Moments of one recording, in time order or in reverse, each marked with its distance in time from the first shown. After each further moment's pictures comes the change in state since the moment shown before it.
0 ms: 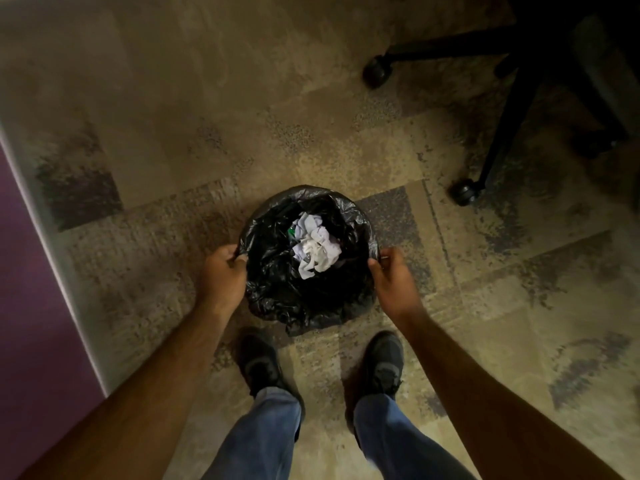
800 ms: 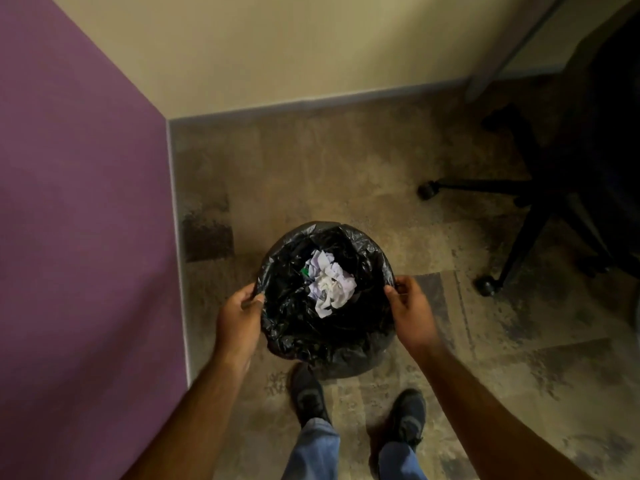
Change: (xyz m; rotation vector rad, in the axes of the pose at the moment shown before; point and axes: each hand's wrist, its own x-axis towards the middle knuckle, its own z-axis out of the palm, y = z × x) left_hand -0.107 0.041 -0.213 -0.549 0.148 -0.081; right_hand -0.092 -0.236 -0.005 0.063 -0.045 -0.147
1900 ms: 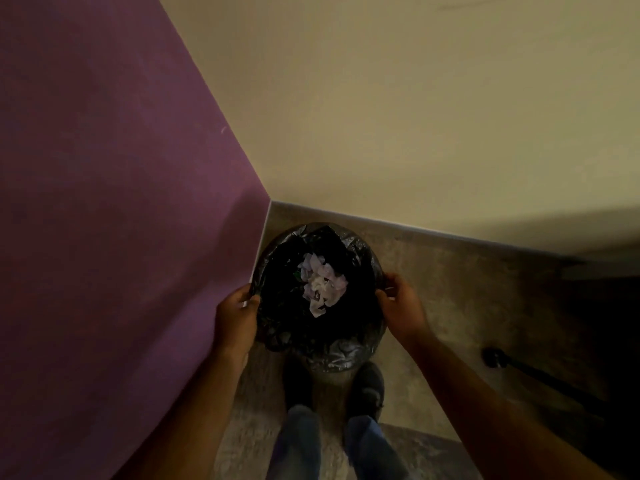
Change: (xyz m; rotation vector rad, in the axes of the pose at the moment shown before) left_hand 0.208 0.285 -0.162 -0.218 0.266 -0.011; right_hand 0.237 -0.396 0.181 -0.215 -0.322 -0.175
